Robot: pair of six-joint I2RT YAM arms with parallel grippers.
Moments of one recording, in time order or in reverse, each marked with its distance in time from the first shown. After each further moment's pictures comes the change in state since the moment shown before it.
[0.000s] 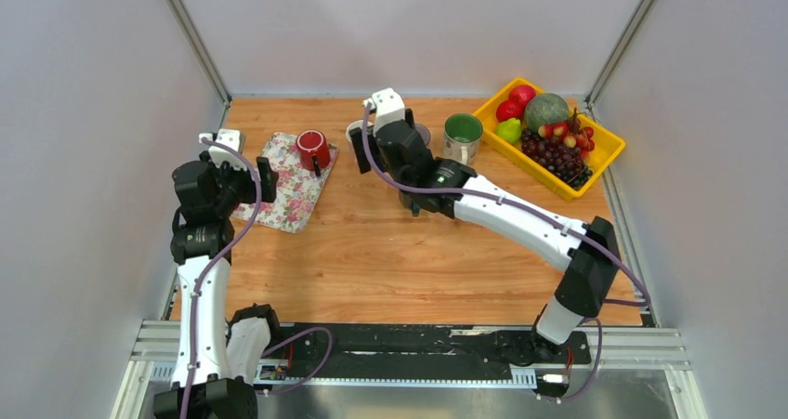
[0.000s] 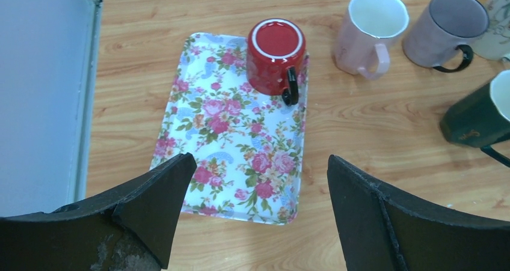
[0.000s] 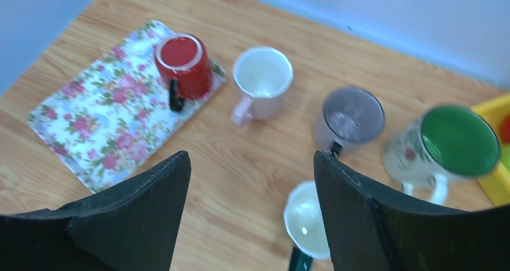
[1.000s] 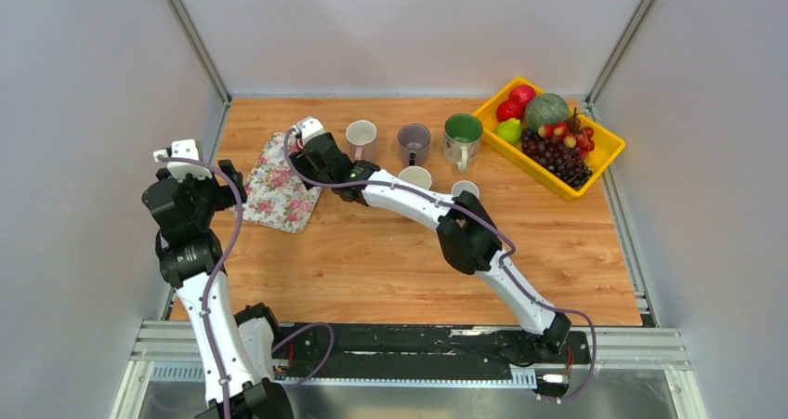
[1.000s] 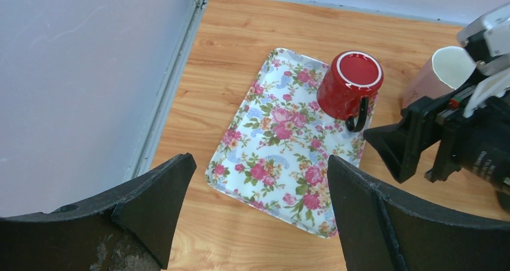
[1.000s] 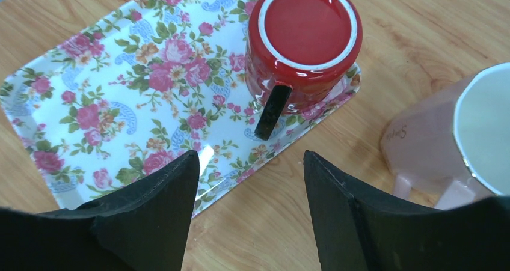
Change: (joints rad) left arm 0.265 -0.106 -0.026 0.018 -0.027 -0.063; right arm 0.016 0.814 0.716 -0.006 -0.254 -0.041
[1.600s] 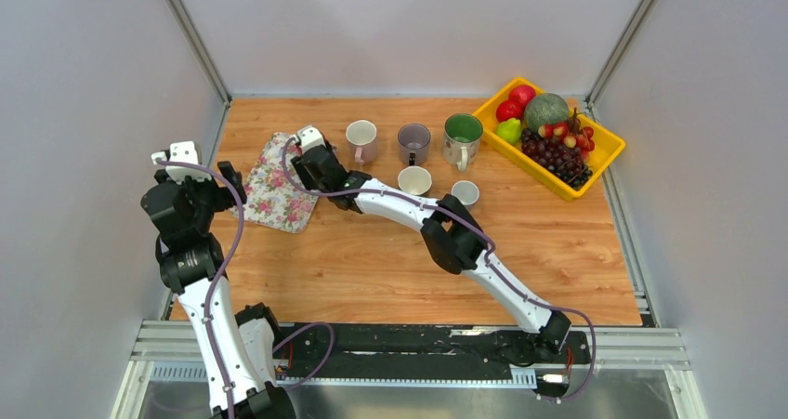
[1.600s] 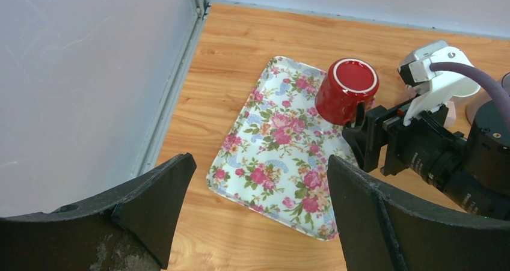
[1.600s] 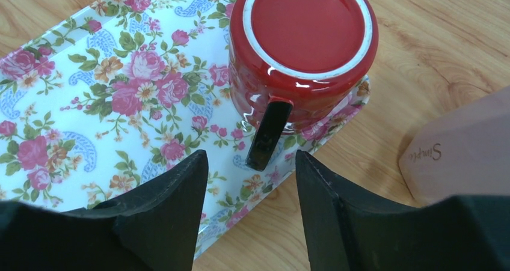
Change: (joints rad) left arm 0.005 -0.035 0.000 0.000 0.008 -0.003; right arm -0.001 0.162 0.064 0.121 0.087 -0.010
